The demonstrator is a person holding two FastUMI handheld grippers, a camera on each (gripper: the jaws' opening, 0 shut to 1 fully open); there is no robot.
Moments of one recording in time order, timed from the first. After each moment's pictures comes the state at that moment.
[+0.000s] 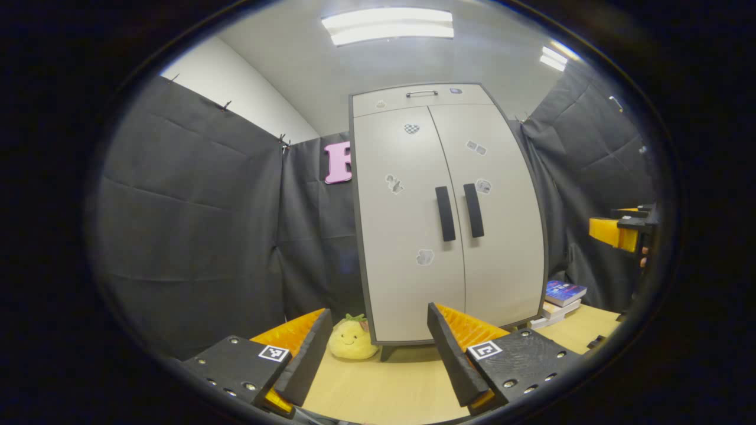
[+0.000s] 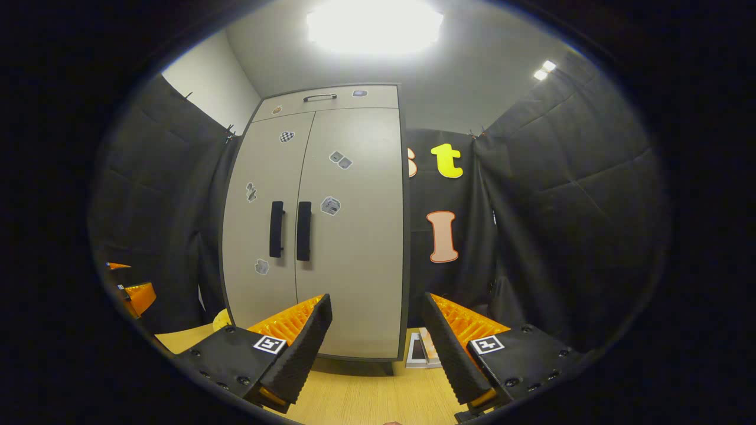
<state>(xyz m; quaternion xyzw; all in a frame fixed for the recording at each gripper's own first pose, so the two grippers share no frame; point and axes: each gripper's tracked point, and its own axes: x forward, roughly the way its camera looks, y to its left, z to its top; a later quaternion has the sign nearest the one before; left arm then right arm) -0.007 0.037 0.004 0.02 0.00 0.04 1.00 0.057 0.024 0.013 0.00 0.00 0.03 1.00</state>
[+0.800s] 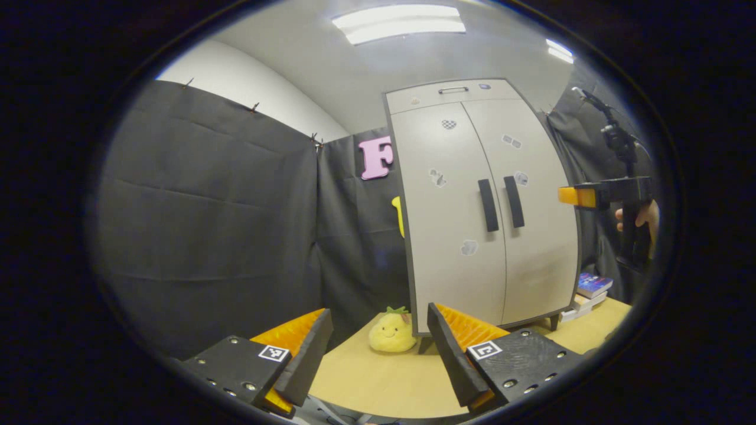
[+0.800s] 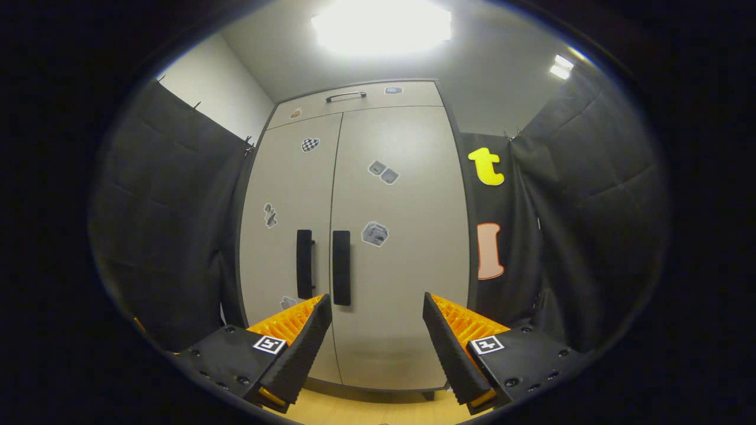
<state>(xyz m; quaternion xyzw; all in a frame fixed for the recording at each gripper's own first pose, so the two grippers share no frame) -0.044 0.105 -0.005 0.03 0.01 0.13 0.99 0.151 0.117 0.054 0.03 -0.01 0.11 0.99</state>
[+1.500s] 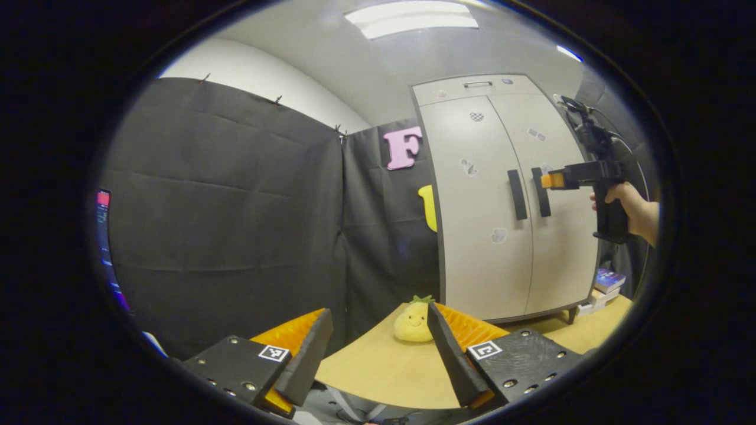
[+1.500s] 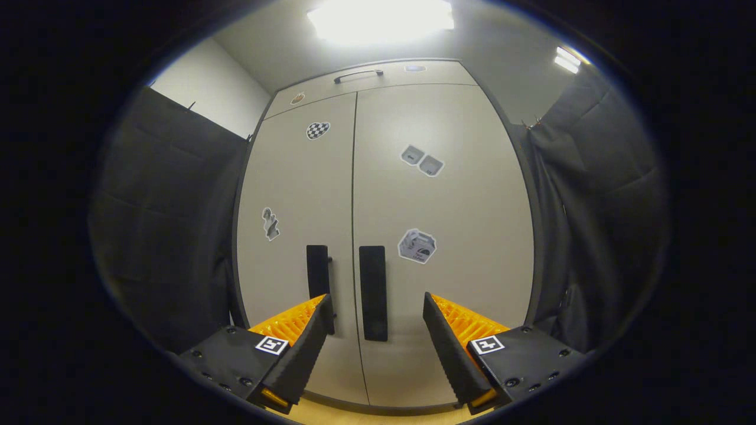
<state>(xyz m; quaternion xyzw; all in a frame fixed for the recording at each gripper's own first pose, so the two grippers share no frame) -0.073 0.150 -0.025 0.02 0.03 0.18 0.98 0.237 0.179 0.072 0.04 0.00 0.12 0.99</state>
